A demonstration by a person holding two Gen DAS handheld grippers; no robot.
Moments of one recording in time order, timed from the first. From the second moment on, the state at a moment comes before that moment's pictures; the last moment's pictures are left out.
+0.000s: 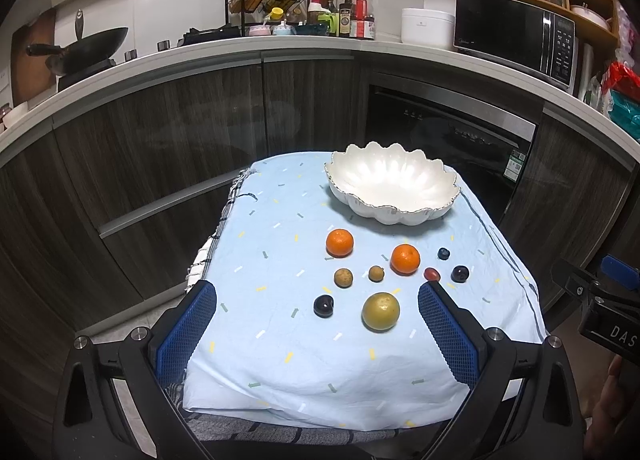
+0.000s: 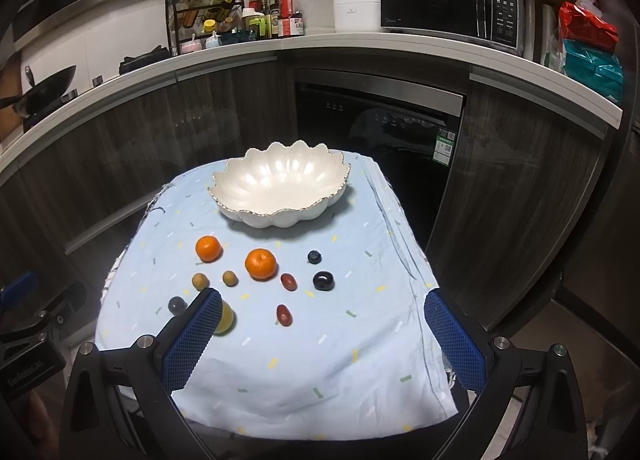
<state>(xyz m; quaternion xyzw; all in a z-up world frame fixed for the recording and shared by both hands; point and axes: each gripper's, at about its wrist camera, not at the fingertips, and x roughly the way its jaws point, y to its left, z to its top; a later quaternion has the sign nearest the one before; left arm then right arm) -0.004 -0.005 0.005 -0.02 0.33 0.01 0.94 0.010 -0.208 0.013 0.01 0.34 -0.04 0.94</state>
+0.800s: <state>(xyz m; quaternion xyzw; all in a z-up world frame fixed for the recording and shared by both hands) -0.007 -0.007 0.013 -0.01 0.32 0.01 0.95 0.007 -0.210 0.014 0.02 0.34 -0.04 0.94</state>
